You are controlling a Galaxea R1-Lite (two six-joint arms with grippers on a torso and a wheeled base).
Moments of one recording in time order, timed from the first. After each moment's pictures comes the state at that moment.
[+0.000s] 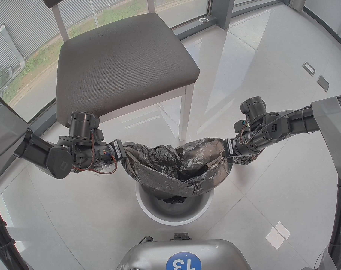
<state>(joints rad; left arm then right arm) -0.30 1.97 -1.03 -0.36 -0.18 -0.54 0.32 2.26 -1.61 0.23 0.19 0.17</state>
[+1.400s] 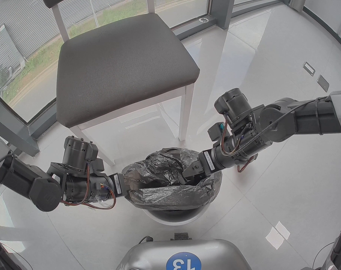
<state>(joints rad) -0.41 1.80 -0.72 -0.37 -0.19 -0.56 0.58 2.10 -1.60 0.44 0.18 0.16</state>
